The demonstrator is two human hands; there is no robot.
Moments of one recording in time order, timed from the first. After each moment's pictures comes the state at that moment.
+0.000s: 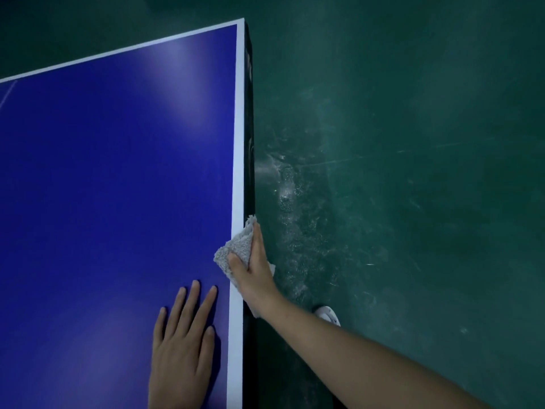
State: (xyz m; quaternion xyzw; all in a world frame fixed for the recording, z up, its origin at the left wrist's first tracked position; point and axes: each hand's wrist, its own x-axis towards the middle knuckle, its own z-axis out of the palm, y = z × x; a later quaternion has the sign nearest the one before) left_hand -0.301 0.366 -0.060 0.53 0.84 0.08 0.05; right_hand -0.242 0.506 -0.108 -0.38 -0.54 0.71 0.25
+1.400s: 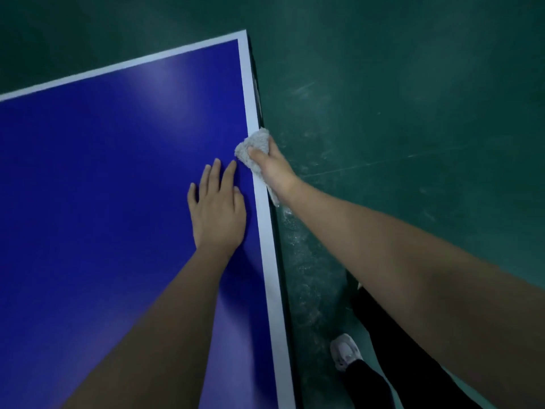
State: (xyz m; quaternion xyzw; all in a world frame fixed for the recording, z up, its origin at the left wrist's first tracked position) left_hand -0.466 0.705 -0.073 0.52 0.85 0.08 0.02; right_hand -0.393 0.817 -0.081 -0.41 -0.46 0.74 0.27
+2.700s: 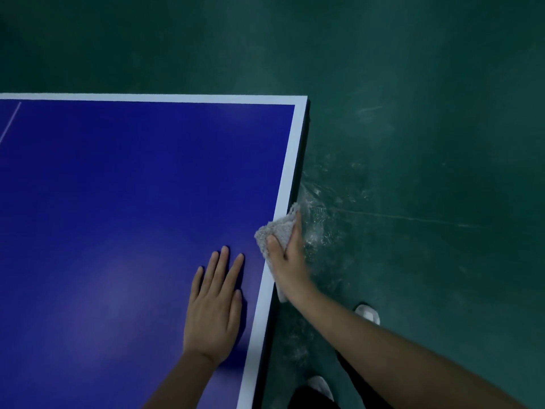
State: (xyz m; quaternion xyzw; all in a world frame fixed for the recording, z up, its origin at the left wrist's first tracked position) left_hand -0.466 0.710 -0.057 0.49 0.86 0.04 0.09; right_hand -0.400 0.850 -0.097 -0.37 -0.53 0.73 0.21
